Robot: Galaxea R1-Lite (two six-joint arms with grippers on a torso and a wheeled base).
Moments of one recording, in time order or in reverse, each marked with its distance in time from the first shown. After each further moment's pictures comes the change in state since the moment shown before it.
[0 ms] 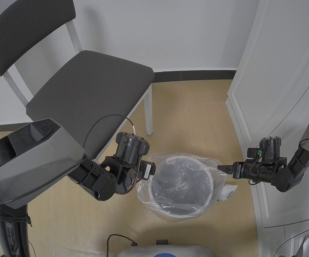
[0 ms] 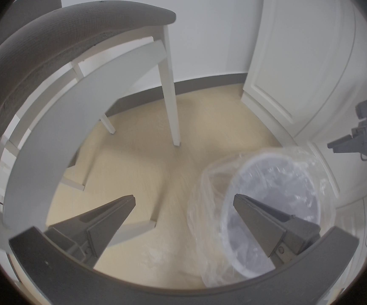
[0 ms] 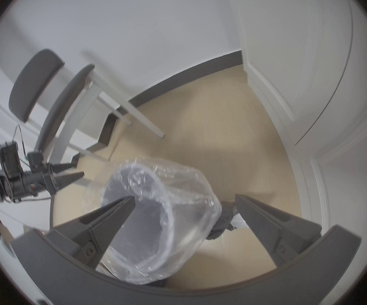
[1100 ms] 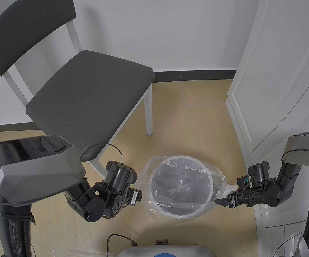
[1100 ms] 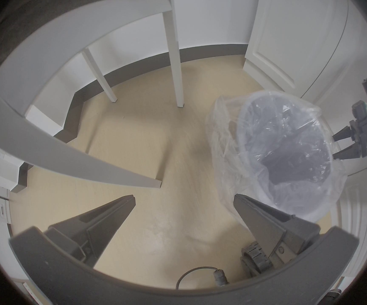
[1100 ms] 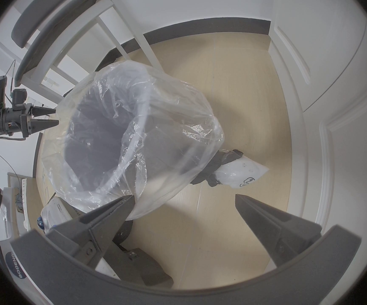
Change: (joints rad) left arm 0.017 0.030 0.296 -0.152 -0.020 -0.039; right arm 0.019 0.196 0.097 0.000 -0.053 -0.289
